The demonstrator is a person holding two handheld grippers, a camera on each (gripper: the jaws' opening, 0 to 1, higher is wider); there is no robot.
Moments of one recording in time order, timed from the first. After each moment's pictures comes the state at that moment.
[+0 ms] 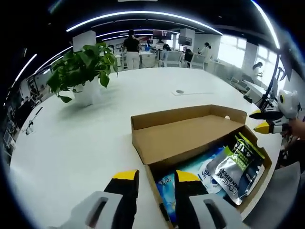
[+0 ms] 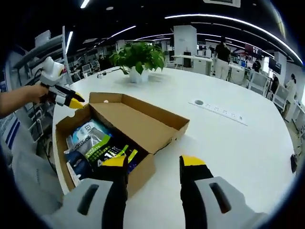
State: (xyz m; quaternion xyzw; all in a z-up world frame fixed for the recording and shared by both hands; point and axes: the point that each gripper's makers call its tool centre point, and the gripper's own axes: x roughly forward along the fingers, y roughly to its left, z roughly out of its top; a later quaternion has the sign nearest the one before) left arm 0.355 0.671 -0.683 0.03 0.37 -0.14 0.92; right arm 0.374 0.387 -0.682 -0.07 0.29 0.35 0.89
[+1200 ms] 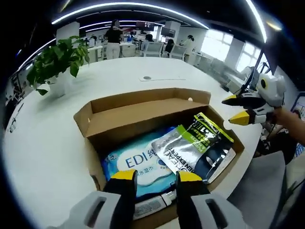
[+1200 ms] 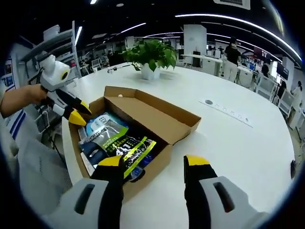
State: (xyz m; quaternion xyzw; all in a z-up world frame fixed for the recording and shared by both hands) left arm 0.295 0.589 -0.703 0.01 0.42 -0.24 0.88; right arm 0.340 0.397 -0.679 -0.10 0.29 0.38 0.87
